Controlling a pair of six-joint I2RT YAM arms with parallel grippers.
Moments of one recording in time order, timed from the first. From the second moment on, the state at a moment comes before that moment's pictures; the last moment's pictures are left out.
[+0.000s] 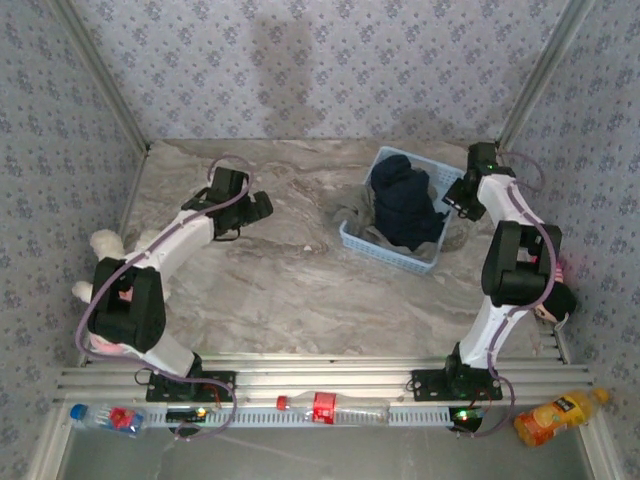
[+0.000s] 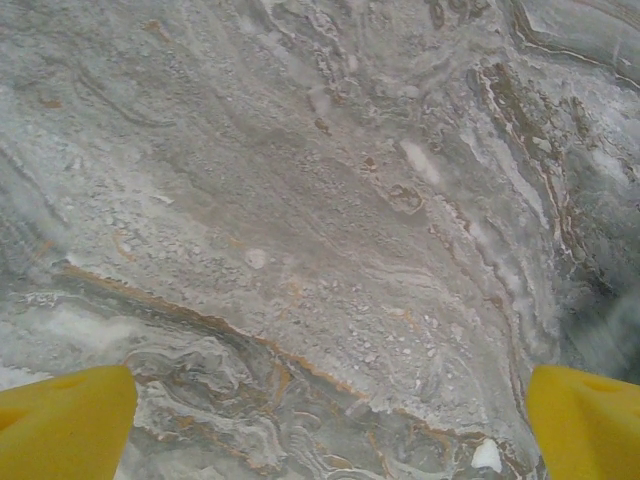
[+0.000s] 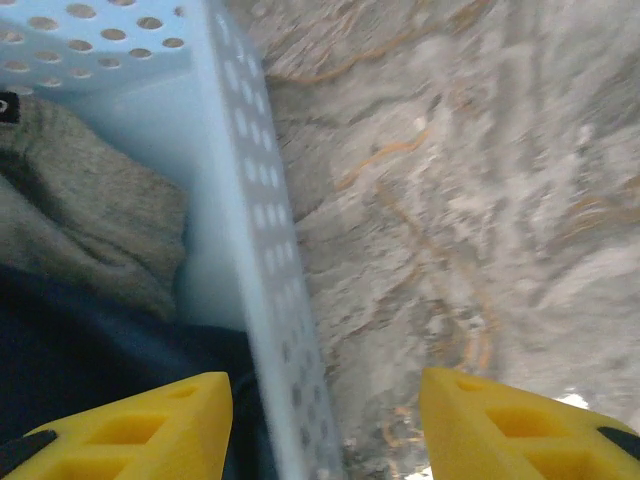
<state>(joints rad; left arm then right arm) -0.33 1.58 1.14 -0.46 -0.07 -0.65 -0.12 1.85 1.47 -0.75 0.04 0.49</state>
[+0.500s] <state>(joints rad) -0.37 1.66 1.25 -0.48 -0.03 -0.69 0.17 1.69 1.28 -0.72 -0.09 0.52</state>
